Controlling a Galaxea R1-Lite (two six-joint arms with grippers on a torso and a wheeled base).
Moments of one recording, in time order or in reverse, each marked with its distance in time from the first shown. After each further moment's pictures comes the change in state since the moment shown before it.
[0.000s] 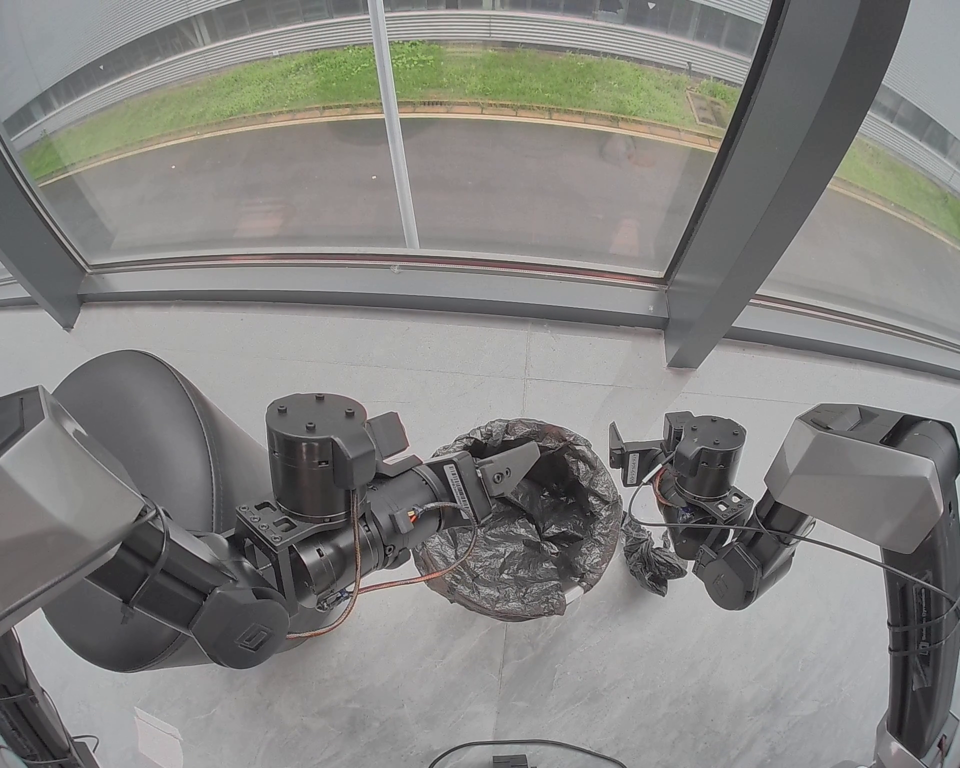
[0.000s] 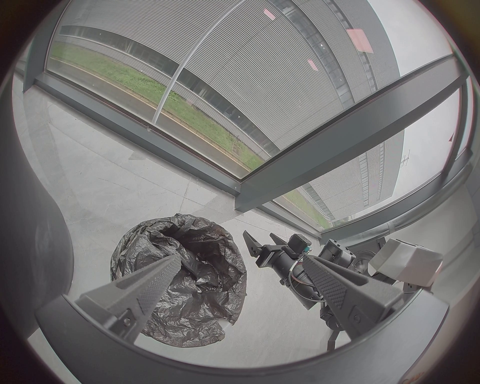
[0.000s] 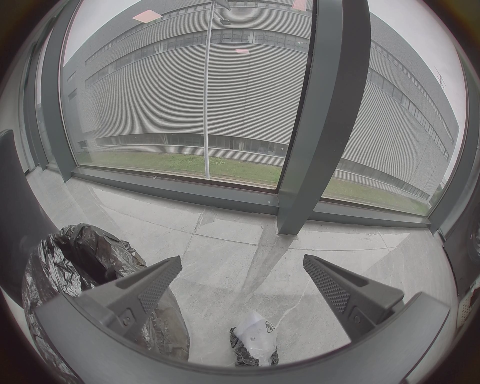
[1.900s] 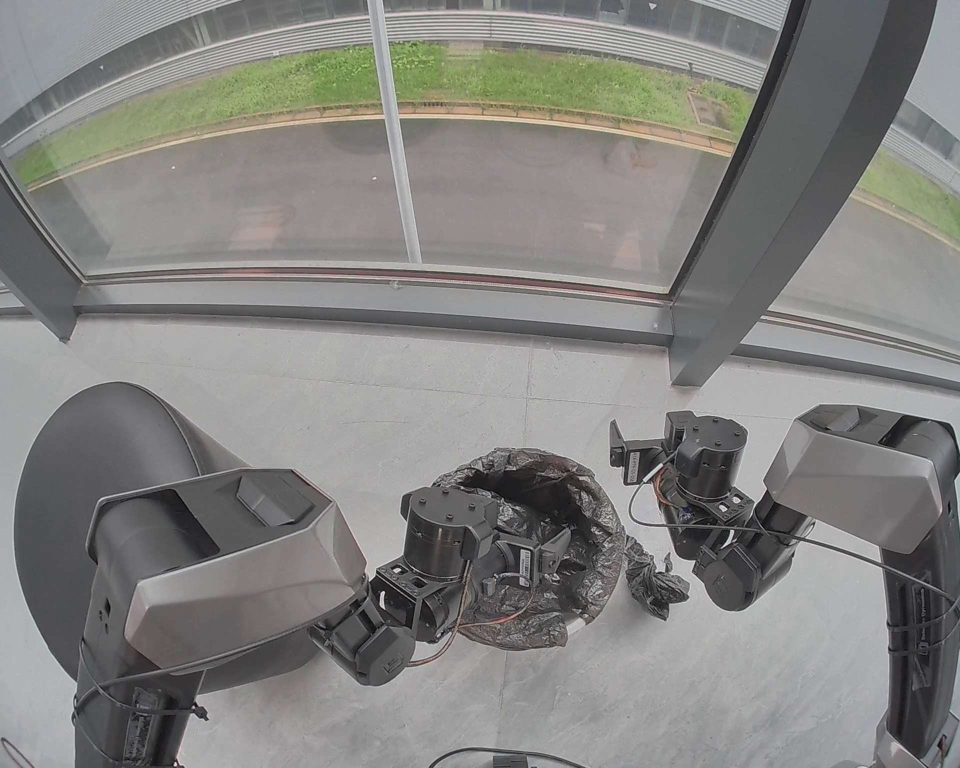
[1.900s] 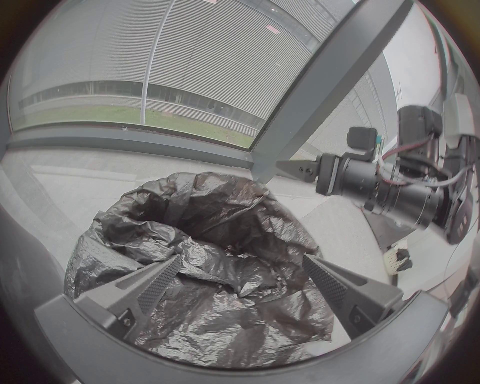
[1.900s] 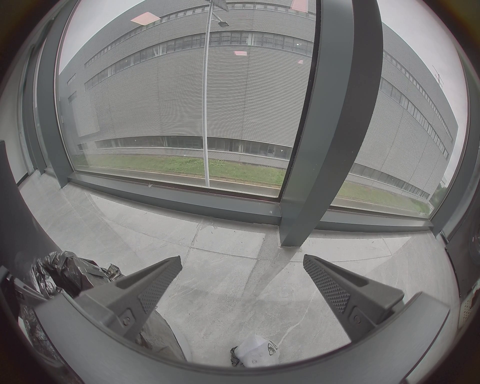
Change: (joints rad) left arm -0.034 0.466 -0.217 -0.135 0.098 0.348; right arm -0.001 0.003 0.002 -0.021 0.000 0.002
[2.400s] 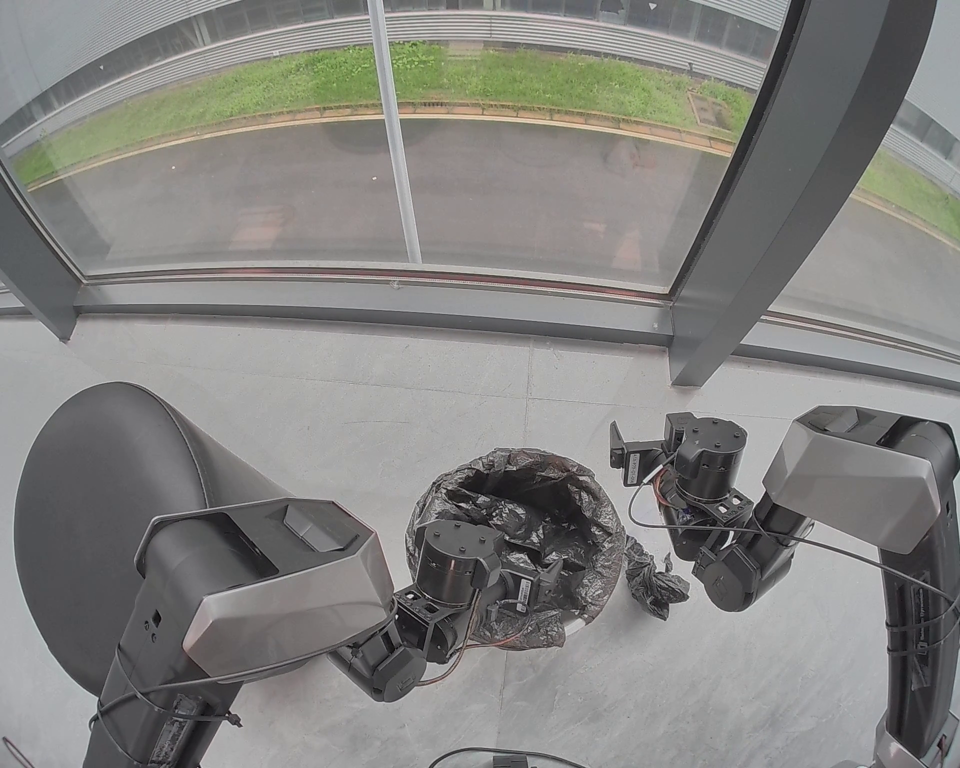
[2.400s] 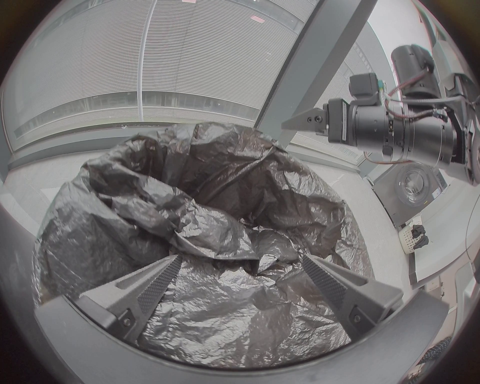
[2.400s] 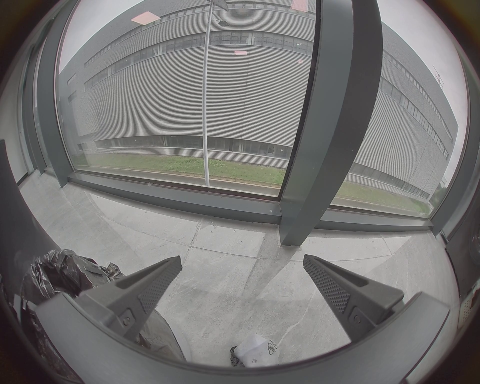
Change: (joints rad) left arm -0.007 0.112 -0.012 -0.049 0.058 0.100; right arm -0.001 0.005 0.001 -0.004 0.000 0.000
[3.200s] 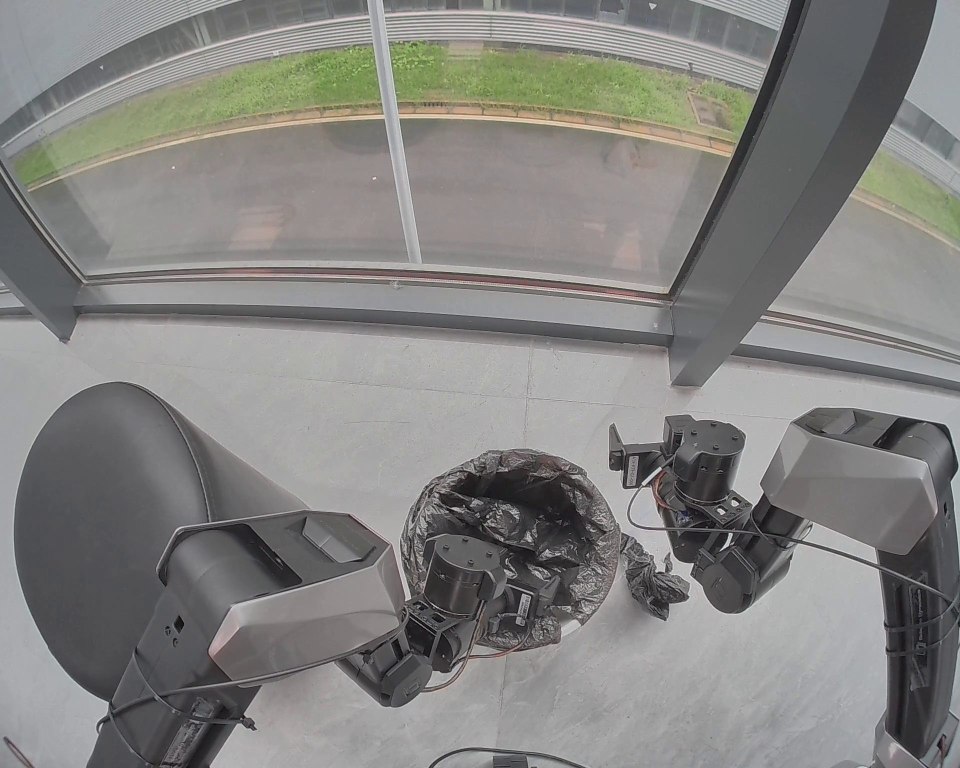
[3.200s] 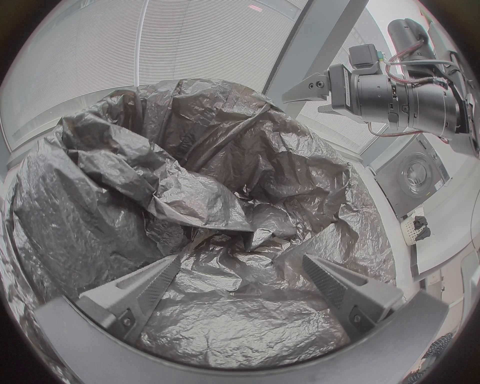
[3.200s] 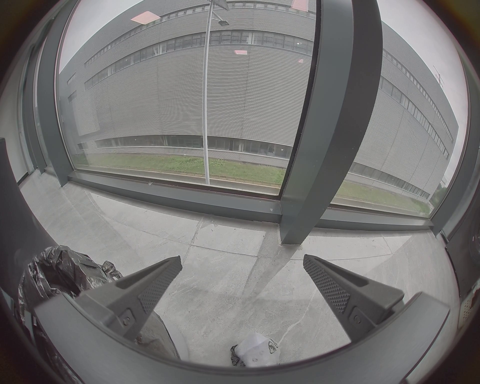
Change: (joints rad) left arm -0.003 0.056 -0.024 0.032 0.005 0.004; right arm 0.001 0.008 0.000 -0.004 0.000 0.002
